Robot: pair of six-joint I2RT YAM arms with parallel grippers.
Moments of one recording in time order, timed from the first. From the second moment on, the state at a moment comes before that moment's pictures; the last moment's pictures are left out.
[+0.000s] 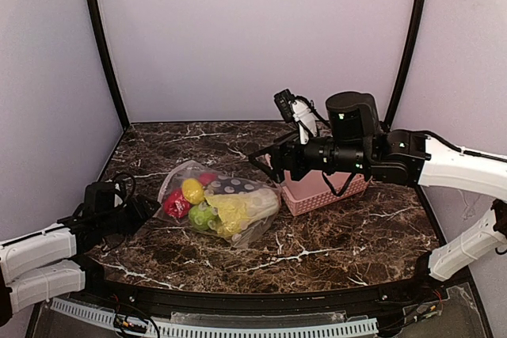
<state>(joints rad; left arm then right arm) -0.30 0.79 0.18 -0.02 0.14 -0.90 1.09 1.32 1.20 -0.23 0.04 0.26</state>
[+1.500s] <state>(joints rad) -0.28 1.02 0.76 0.00 0.59 -0.52 1.07 1.26 1.19 -0.20 0.05 0.26</state>
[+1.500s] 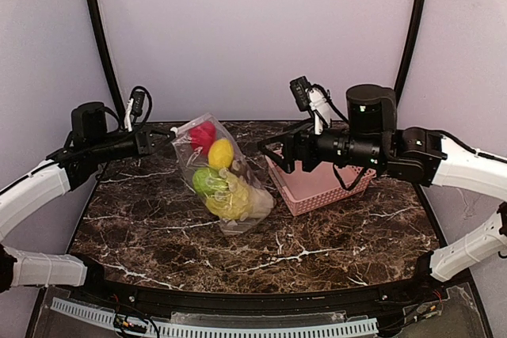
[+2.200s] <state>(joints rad) -0.50 1.22 1.31 -0.53 0.97 -0.05 0.95 1.23 1.32 -0.27 -0.10 0.02</state>
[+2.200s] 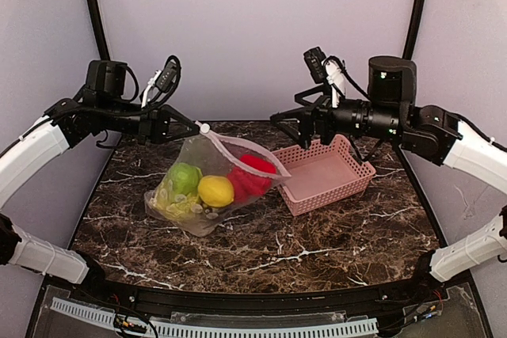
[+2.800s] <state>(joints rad) -0.50 1.19 1.29 -0.57 1.00 0.03 0.85 1.41 1.29 -0.35 -0.35 0.06</state>
